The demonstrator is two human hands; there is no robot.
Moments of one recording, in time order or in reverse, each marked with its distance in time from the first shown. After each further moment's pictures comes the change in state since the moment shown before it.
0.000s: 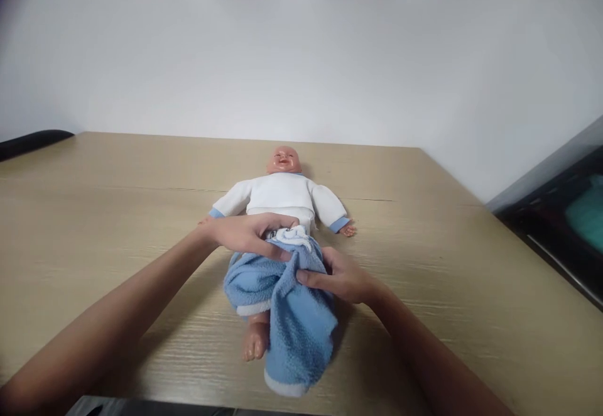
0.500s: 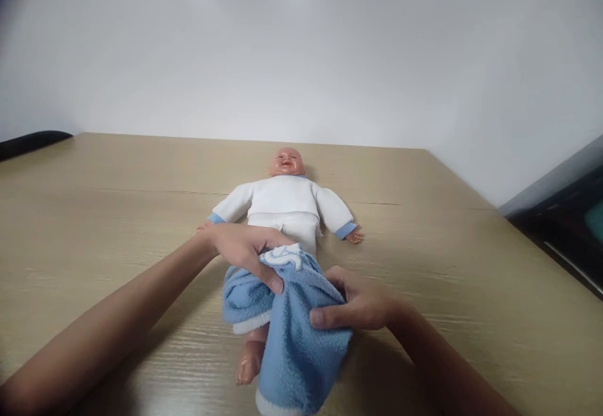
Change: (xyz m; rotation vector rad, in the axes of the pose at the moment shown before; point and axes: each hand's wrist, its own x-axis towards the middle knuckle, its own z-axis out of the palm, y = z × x) left_hand 0.006 -0.019 -0.001 -0.333 -0.293 0.045; right_hand -0.014 -0.014 -0.005 0.091 -0.258 0.159
